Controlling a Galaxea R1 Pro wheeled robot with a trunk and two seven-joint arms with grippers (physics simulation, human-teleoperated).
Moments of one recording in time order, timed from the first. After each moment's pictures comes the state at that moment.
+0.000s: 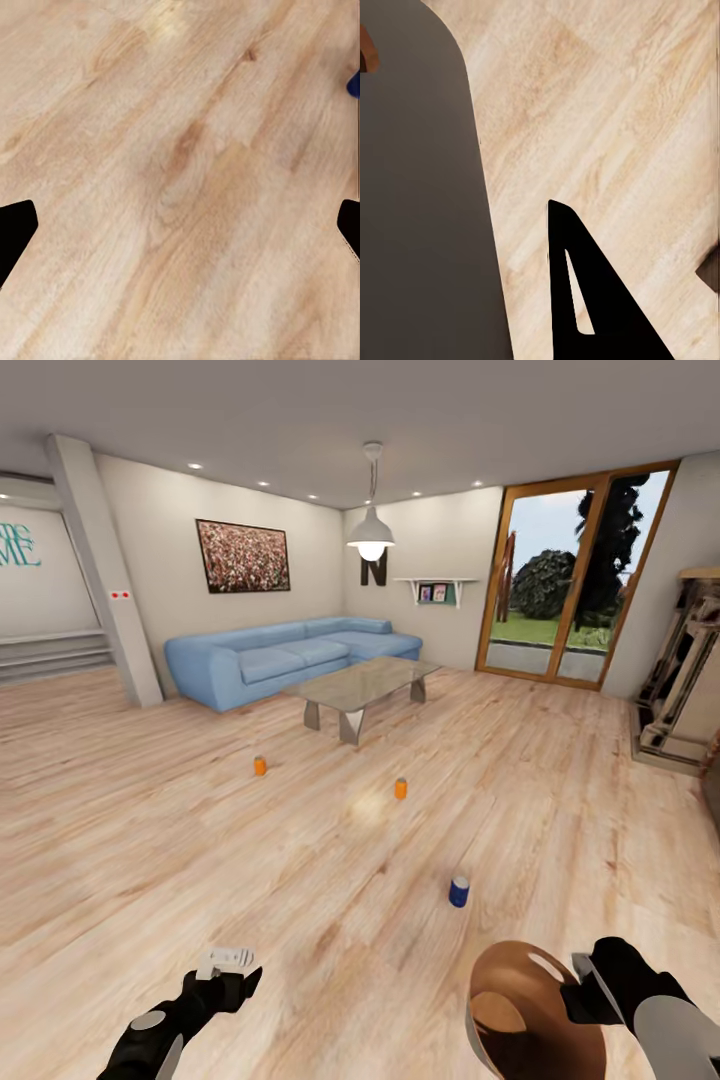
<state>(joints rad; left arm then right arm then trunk) -0.18 0.07 0.00 -1.09 0.05 0.32 -0.18 -0.68 -0.23 -0.46 -0.32 0.65 0.73 0.32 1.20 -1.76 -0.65</state>
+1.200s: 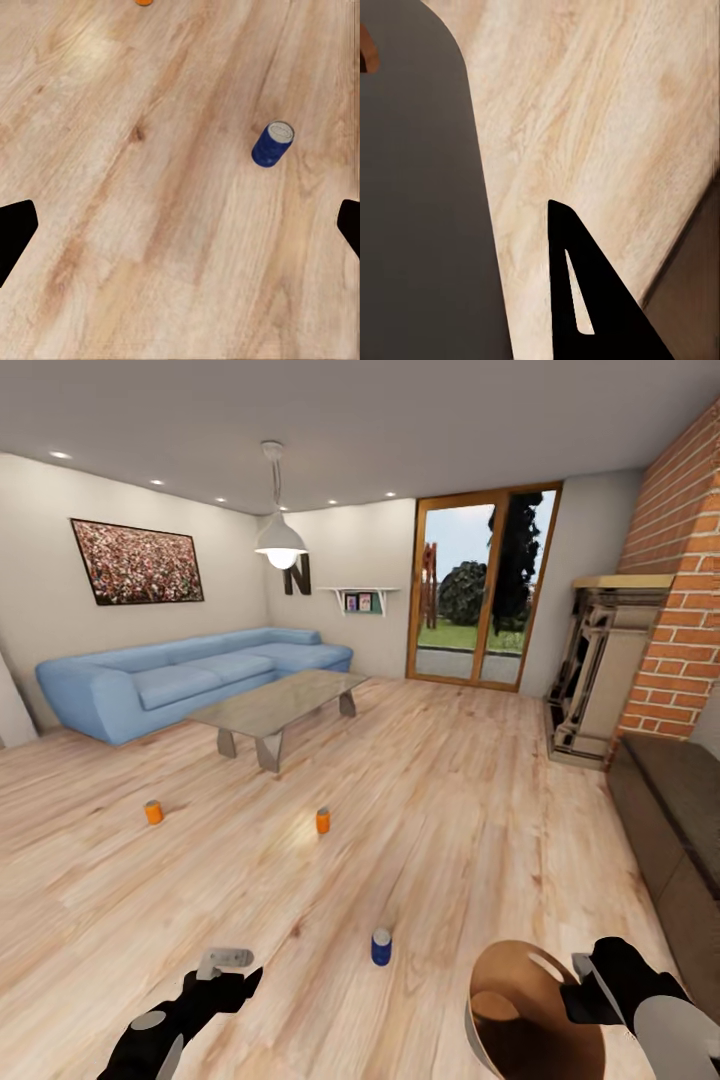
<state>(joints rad) -0.18 0.07 0.00 -1.08 0.05 0.32 -0.18 -0.68 -0.23 -0.46 -0.32 0.64 0.73 0.32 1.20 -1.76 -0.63</state>
